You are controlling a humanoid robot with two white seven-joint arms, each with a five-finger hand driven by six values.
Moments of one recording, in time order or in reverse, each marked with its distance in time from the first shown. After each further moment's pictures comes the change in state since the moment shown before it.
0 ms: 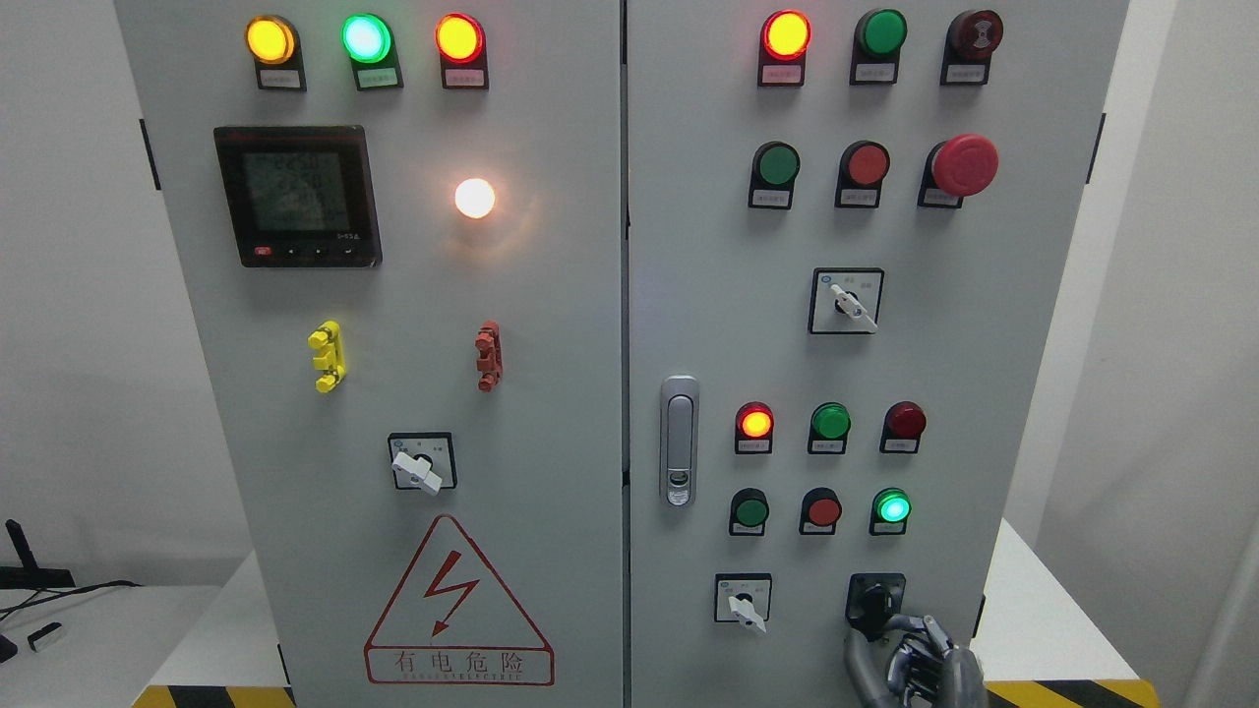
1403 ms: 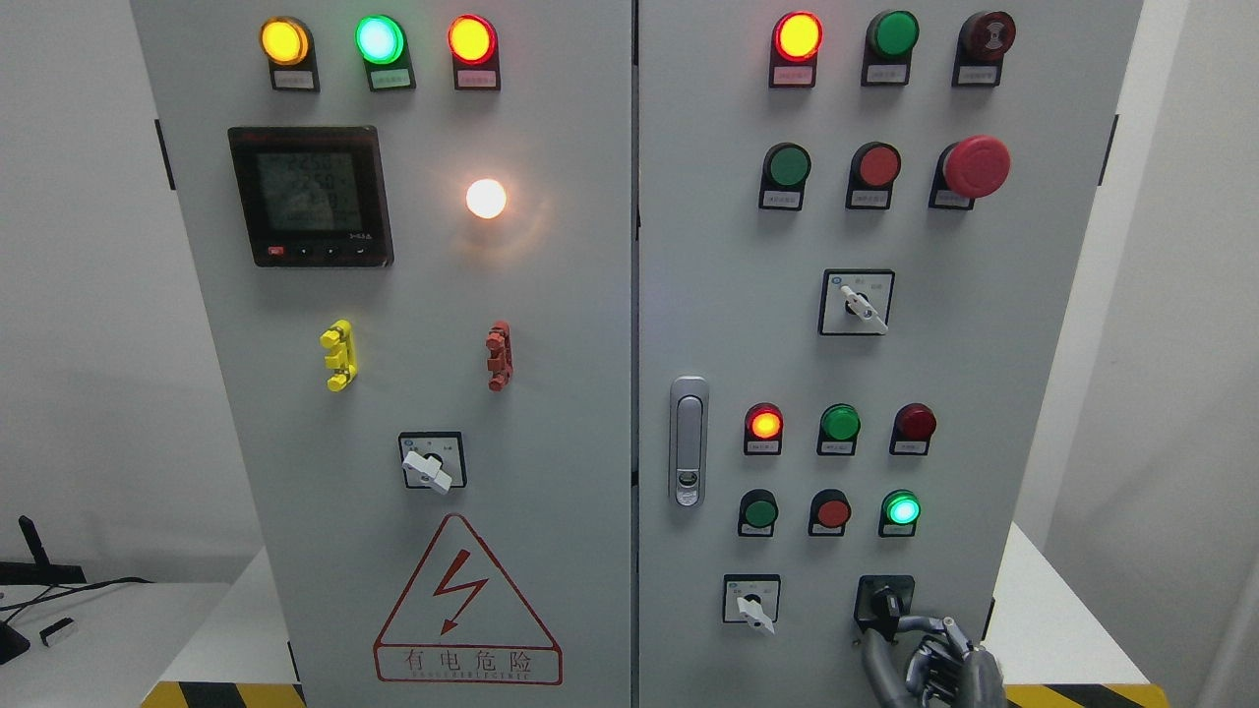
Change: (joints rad) left arm 0.000 0.000 0.000 0.000 0.000 0.000 0.000; right arm -0.001 -0.002 -0.041 0.008 0.000 0.000 -0.001
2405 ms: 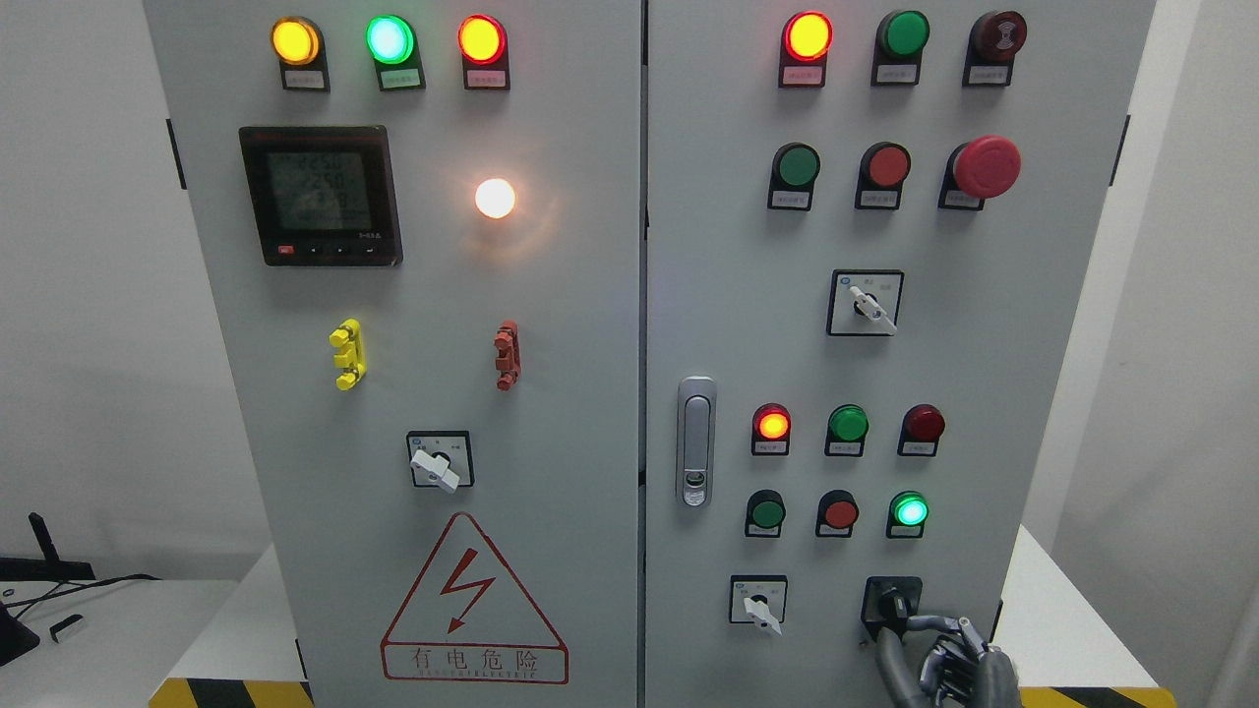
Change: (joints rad) left arm 0.000 0.000 0.000 0.000 0.000 0.000 0.000; right arm 0.006 -0.005 -0.018 -0.004 -0.004 -0.013 -0.004
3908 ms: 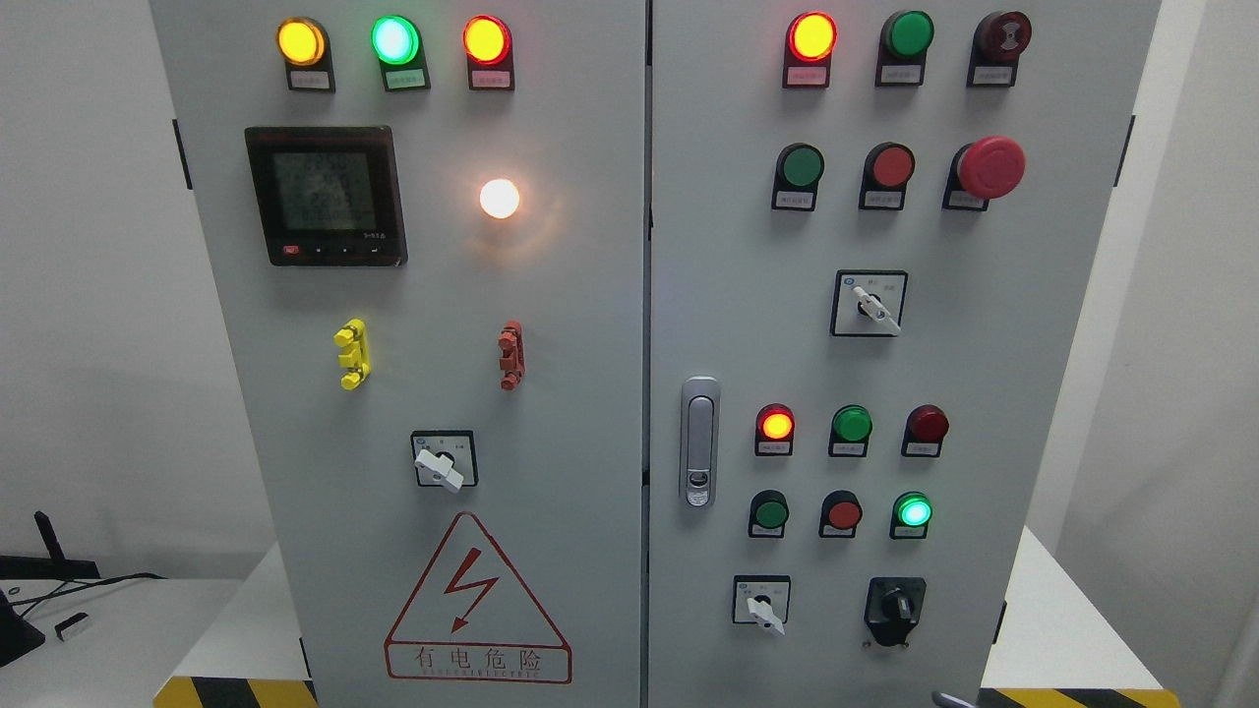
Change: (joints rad) left arm 0.000 0.000 0.000 0.000 0.000 0.000 0.000; right arm 0.339 -0.109 -0.033 -0.170 -0.192 -0.310 0.329
